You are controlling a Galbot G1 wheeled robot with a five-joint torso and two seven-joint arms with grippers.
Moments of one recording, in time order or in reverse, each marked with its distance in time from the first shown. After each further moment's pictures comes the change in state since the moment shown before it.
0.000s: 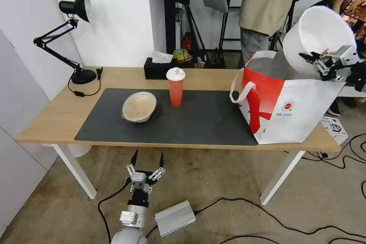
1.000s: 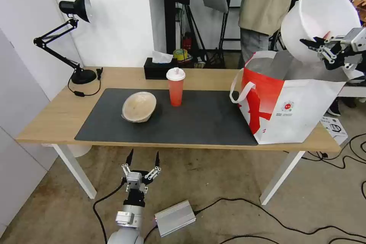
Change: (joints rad) left arm 0.010 0.004 -0.018 -0.012 0.001 0.003 -0.010; right arm -0.090 -0.078 0.104 0.081 0.064 0.001 0.012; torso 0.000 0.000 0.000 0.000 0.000
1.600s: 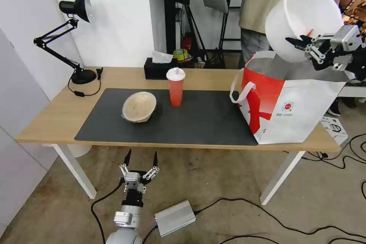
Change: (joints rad) left arm -0.003 -0.001 -0.010 0.002 0.002 0.002 -0.003; right arm -0.018 -0.010 0.038 0.090 0.047 -0.011 0.010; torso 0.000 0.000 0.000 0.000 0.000
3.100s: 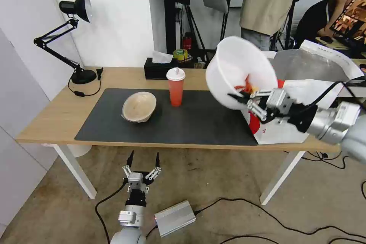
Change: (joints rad) left arm -0.012 -0.029 -0.006 0.031 0.007 -0.001 -0.006; right arm -0.078 0.097 -0.130 0.314 -0.105 -0.031 0.041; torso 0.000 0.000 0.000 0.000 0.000
